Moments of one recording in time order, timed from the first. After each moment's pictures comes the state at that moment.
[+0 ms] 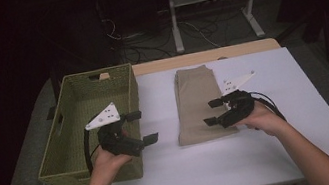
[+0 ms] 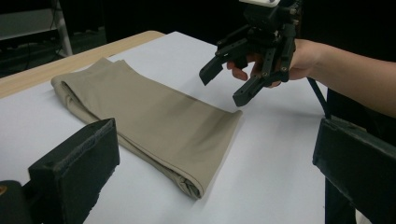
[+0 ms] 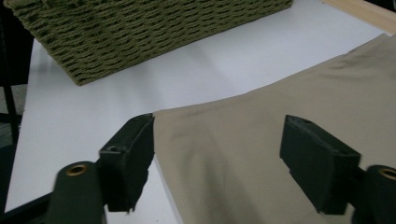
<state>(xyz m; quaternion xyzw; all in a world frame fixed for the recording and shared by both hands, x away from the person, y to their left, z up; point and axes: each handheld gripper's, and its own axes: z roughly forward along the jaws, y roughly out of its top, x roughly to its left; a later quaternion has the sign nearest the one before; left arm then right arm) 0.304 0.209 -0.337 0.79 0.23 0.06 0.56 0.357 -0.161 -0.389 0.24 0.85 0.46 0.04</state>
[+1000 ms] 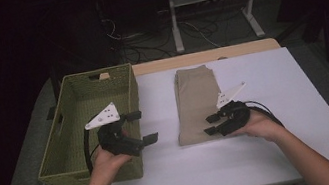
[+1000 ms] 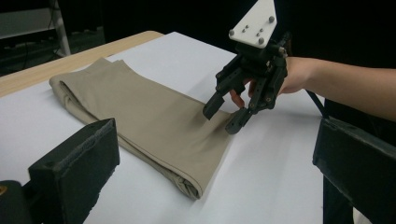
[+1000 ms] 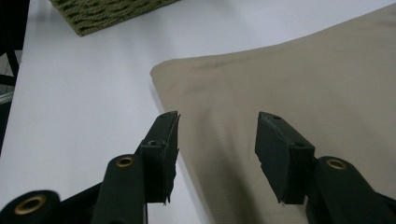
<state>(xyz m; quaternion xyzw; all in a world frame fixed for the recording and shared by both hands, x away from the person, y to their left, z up) 0.305 0.209 -0.338 0.79 0.23 0.06 0.56 0.353 -0.151 -0.422 0.21 0.88 0.42 0.01</state>
